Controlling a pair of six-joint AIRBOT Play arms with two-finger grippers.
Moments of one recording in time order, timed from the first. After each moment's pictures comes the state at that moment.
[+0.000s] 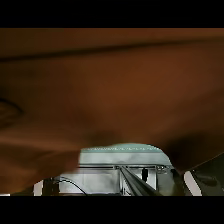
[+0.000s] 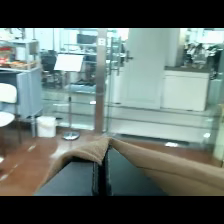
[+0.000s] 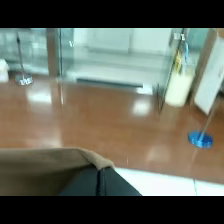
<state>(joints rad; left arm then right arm) 0.42 -0.24 1.49 1.32 -1.05 -1.54 -0.22 -0.62 1.90 -1.24 1.43 1.45</state>
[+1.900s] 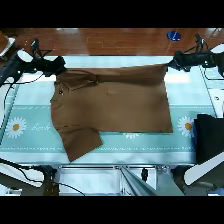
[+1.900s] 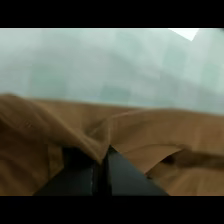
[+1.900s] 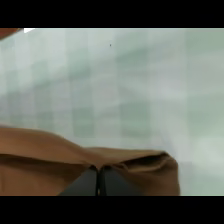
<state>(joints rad) 0.09 -1.72 1.50 1.01 -0.90 -1.53 -0.28 -1.93 1.81 -0.81 1.18 1.36</state>
